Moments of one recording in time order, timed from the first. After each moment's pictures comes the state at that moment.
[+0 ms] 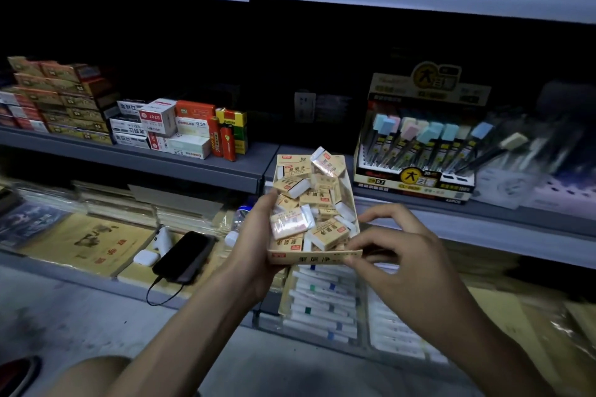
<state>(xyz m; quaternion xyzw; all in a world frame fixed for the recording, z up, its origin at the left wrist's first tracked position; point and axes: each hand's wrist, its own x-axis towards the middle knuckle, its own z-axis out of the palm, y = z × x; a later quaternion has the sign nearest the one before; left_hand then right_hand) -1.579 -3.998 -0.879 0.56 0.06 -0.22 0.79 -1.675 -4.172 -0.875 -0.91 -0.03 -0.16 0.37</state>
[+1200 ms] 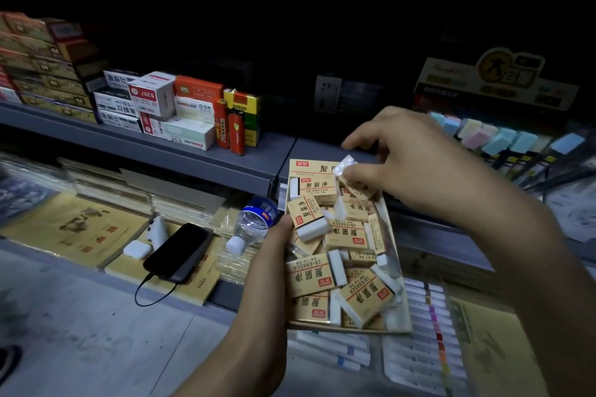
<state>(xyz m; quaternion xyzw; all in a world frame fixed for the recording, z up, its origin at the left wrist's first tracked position) -1.560 -4.006 -0.856 0.57 0.16 -0.22 0.78 -1.535 -4.168 -0.798 -0.98 -0.06 -0.12 0.12</state>
